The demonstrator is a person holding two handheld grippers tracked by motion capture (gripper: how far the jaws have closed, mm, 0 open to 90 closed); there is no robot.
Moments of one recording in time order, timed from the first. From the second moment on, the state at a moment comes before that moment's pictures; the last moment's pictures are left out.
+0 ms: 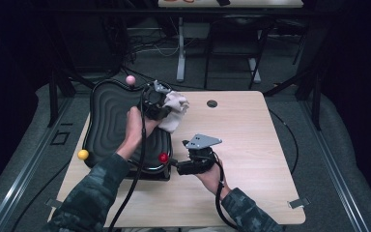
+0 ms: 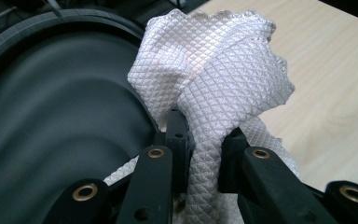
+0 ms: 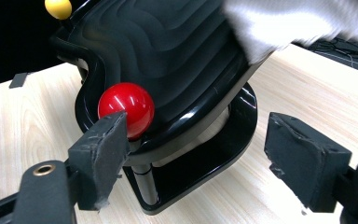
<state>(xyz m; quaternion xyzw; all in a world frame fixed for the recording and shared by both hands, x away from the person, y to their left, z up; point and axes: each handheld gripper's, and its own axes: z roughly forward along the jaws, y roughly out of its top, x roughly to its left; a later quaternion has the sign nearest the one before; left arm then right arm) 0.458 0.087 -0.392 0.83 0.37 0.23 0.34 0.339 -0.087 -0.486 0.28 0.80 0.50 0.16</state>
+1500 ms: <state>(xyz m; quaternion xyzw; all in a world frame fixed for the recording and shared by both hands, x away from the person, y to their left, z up) 0.480 0.174 -0.372 0.77 0.48 0.24 0.33 0.338 -0.082 -0.487 0.28 0.81 0.50 0.15</state>
